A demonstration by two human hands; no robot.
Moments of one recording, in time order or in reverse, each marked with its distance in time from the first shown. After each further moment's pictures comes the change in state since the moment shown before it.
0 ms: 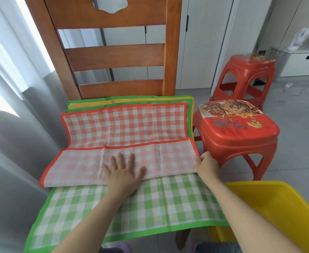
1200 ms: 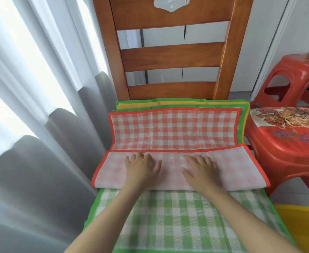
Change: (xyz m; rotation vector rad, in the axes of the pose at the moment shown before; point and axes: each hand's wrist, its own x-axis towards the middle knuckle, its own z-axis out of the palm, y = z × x) left_hand 0.028 -0.078 -0.041 -0.082 0.196 -0.028; right_hand -0.048 -0.113 0.086 -0.415 -0.219 -0.606
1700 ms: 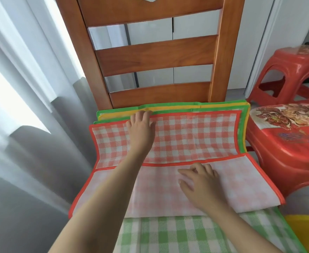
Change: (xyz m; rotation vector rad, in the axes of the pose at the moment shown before) left_hand 0.150 0.053 -0.020 -0.184 0.417 0.119; right_hand 0.024 0.016 0.018 0.113 0.225 -0.008
